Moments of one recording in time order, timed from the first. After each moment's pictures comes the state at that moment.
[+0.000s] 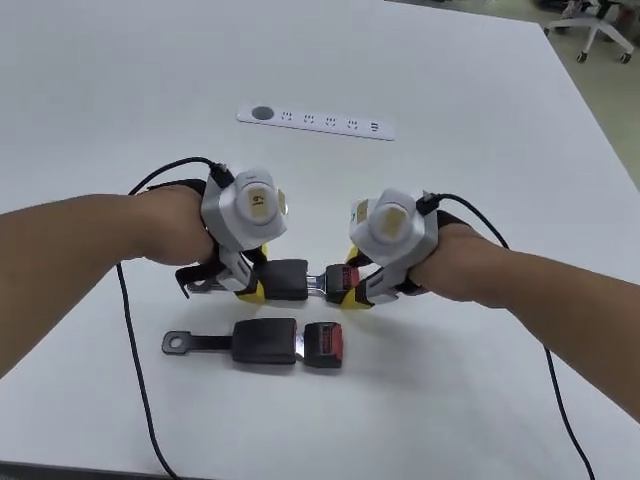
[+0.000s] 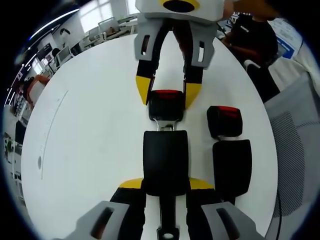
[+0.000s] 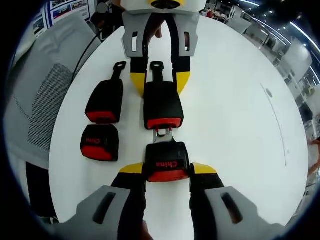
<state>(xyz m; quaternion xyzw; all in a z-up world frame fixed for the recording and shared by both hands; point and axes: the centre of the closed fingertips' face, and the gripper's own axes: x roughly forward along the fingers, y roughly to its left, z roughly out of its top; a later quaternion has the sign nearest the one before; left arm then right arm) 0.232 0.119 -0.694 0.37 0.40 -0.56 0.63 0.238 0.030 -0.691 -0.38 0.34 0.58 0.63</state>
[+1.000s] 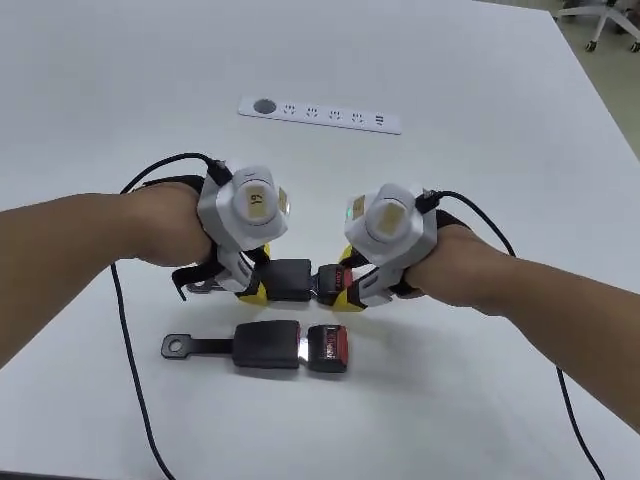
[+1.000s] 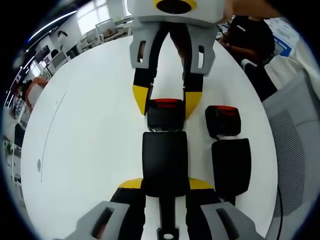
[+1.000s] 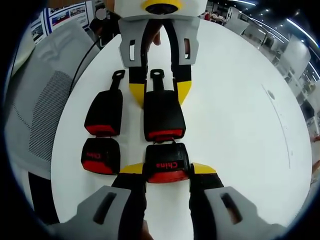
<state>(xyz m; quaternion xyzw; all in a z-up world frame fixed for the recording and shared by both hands) 0.233 0.122 -0.695 0.37 0.40 -0.56 0.62 0.236 0.046 -0.690 -0.36 0.34 0.59 0.63</state>
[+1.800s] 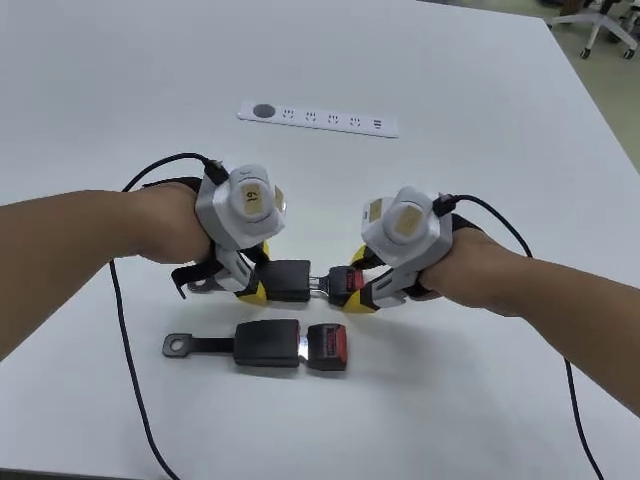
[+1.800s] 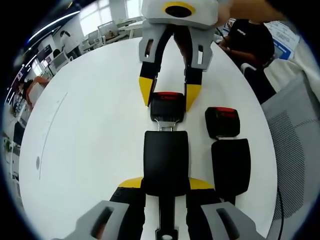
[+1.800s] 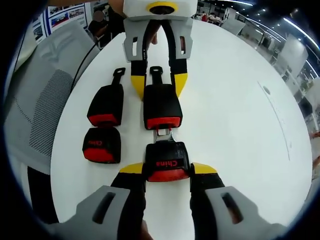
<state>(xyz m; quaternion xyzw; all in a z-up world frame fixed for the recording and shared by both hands) 0.230 0.121 -0.693 0.35 0.39 -0.57 0.63 0.237 0.028 -0.691 -0.35 0.34 0.59 0.65</state>
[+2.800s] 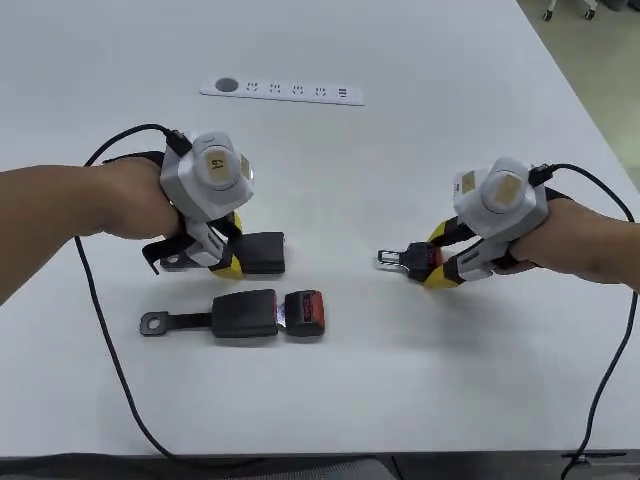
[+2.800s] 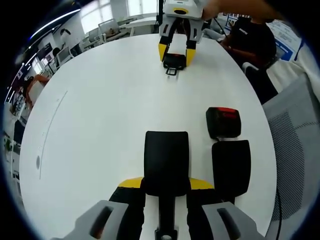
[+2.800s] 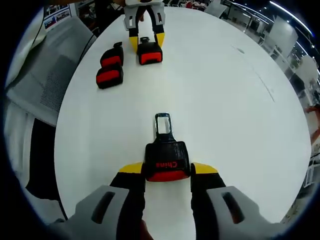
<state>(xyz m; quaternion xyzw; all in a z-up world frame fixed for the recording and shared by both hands) 0.229 0.117 -0.691 0.36 0.40 -0.56 0.63 0.231 -0.115 -0.695 -0.35 0.40 0.53 0.66</state>
